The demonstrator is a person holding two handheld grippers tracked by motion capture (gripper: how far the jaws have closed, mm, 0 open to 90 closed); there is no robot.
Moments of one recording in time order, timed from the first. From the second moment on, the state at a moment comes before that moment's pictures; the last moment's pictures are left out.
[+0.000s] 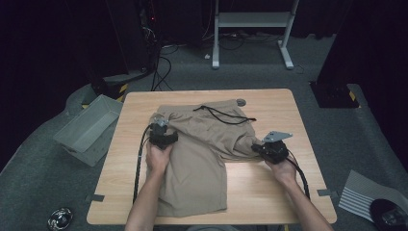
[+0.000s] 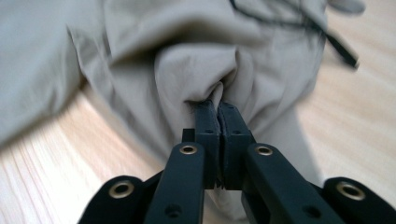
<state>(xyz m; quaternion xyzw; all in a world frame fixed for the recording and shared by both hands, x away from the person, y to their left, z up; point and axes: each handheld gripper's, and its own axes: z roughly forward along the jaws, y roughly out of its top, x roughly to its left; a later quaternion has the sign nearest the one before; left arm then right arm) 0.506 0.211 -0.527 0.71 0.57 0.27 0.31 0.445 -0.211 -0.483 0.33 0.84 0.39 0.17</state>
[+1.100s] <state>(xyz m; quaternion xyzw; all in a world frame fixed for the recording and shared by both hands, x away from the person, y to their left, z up) 0.454 0.197 -0.527 0.74 0.53 0.25 0.32 0.458 -0.286 -0.489 0.48 0.78 0.33 0.21</state>
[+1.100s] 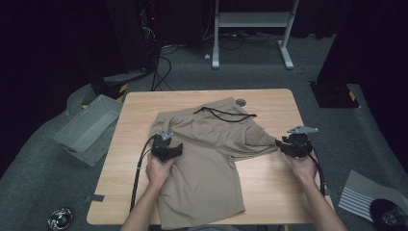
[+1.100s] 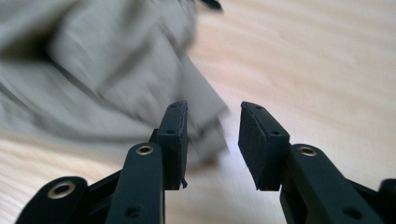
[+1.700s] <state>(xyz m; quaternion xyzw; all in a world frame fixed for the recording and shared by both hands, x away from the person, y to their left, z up) 0.455 0.194 -0.527 0.73 0.54 0.28 0.31 0.406 -0.267 -0.504 0.42 0.83 0.33 0.19</state>
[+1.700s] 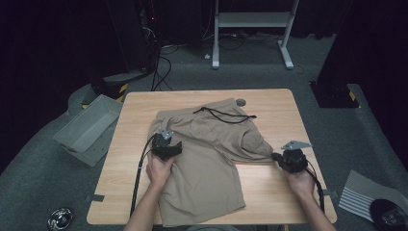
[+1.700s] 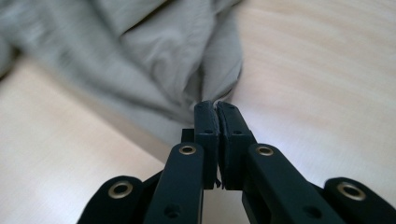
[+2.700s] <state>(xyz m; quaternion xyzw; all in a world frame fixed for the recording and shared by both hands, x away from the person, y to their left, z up) 0.430 0.171 -0.506 0.80 0.47 0.23 0.29 0.436 -0.217 -0.461 0.36 0.82 0.38 0.21</state>
